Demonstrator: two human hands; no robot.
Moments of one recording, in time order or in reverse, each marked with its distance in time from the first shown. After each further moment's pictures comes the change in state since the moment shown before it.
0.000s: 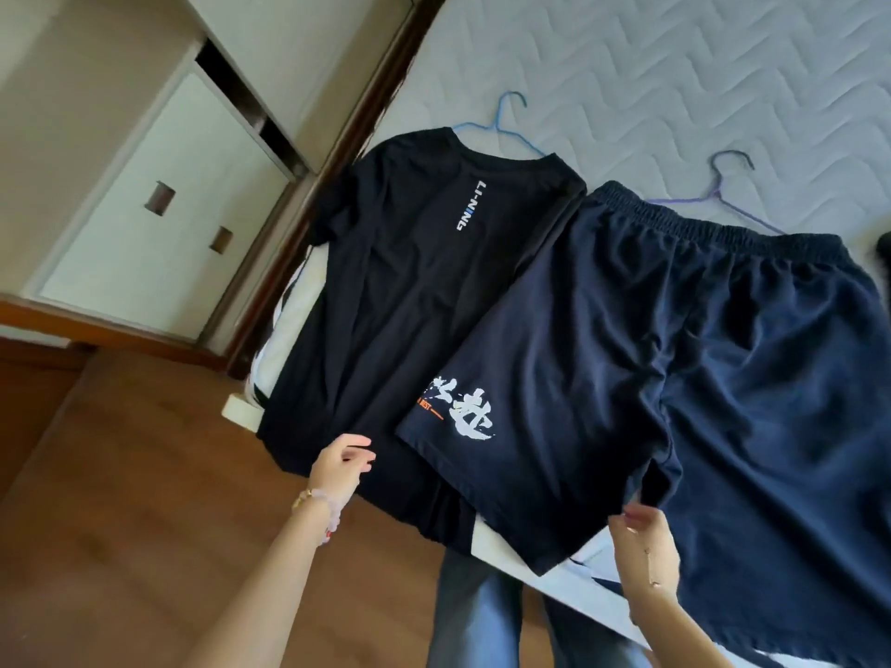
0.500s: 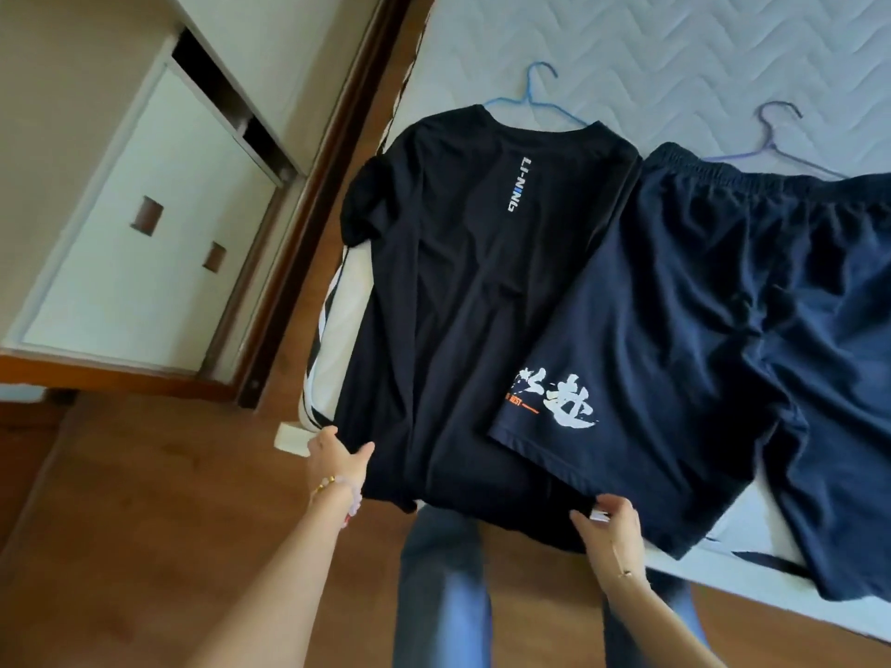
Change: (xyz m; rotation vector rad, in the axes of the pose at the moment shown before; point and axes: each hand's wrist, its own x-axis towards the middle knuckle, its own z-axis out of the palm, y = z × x) left_hand 0.112 -0.035 -0.102 0.427 0.151 -0.004; right_hand -0.075 0.006 0.173 -0.067 -0.056 0.047
